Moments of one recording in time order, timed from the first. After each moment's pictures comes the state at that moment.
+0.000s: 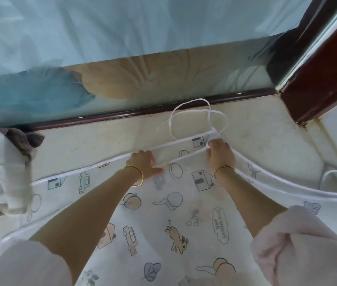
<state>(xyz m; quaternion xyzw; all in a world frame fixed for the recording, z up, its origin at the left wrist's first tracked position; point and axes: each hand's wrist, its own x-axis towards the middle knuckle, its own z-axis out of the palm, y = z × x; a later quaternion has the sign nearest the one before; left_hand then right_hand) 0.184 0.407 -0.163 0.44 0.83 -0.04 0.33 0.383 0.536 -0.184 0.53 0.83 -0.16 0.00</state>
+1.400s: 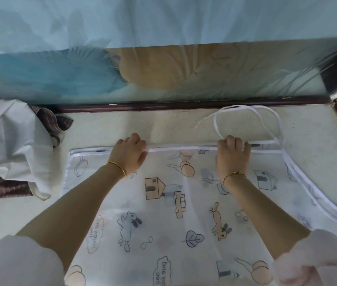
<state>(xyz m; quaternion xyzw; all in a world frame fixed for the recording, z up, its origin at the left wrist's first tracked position) 0.076 0.341 -0.180 0.59 0.80 -0.01 0.05 0.311 0.504 -0.183 0.47 0.88 0.06 0.10</state>
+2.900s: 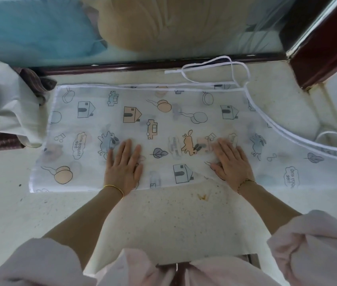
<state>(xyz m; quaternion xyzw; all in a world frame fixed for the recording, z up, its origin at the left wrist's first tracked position) 0.220 0.197 -0.225 0.54 0.84 -0.03 0.06 0.498 0.407 -0.207 0.38 0.92 -0.08 0.10</state>
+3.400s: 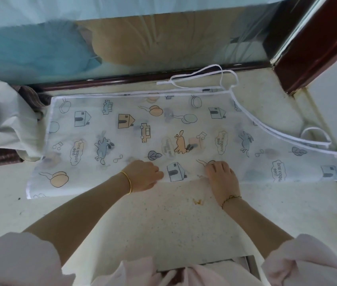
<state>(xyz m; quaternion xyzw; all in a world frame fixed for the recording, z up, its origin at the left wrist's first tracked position) 0.237 0.260 -0.168 0.83 0.53 -0.14 0.10 0.484 0.362 -0.184 0.40 0.91 -0.01 0.04</state>
